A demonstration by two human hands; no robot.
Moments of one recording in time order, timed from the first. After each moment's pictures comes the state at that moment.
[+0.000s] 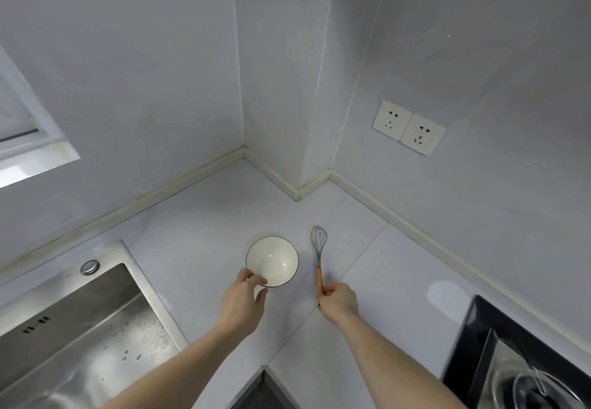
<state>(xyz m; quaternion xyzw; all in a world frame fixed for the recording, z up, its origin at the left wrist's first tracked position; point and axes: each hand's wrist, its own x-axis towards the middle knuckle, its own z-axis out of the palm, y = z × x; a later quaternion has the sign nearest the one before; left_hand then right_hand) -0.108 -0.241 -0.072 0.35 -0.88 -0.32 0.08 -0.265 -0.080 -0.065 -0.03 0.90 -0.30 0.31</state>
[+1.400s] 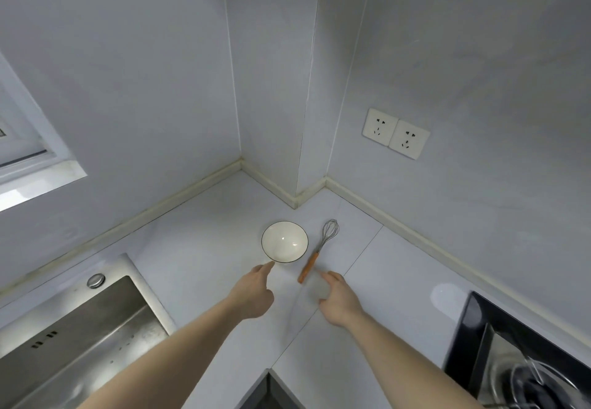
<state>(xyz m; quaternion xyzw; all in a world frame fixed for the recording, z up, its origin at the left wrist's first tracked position) -0.132 -0.255 -0.012 0.29 -0.89 -0.33 -0.15 -0.272 -0.071 -0.054 -0.26 0.90 -0.19 0.30</state>
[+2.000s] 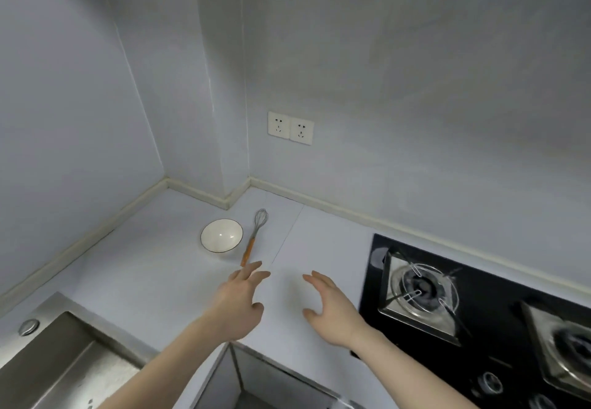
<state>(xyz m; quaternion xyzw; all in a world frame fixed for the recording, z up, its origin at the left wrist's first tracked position) -0.057 -0.130 0.085 0.07 -0.96 -0.25 -0.09 -0.132 0.095 0.067 -0.22 0.90 -0.28 0.23</state>
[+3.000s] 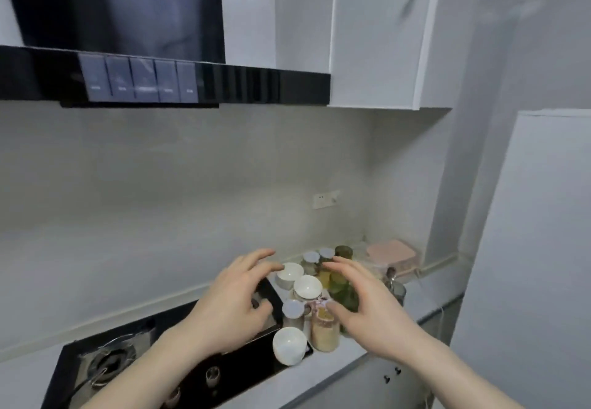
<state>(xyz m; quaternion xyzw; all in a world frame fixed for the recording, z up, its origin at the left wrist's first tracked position) 0.086 0.506 0.320 -0.47 -0.84 -0.25 0.09 0.227 0.724 0.310 0.08 0.94 -0.28 -0.19</state>
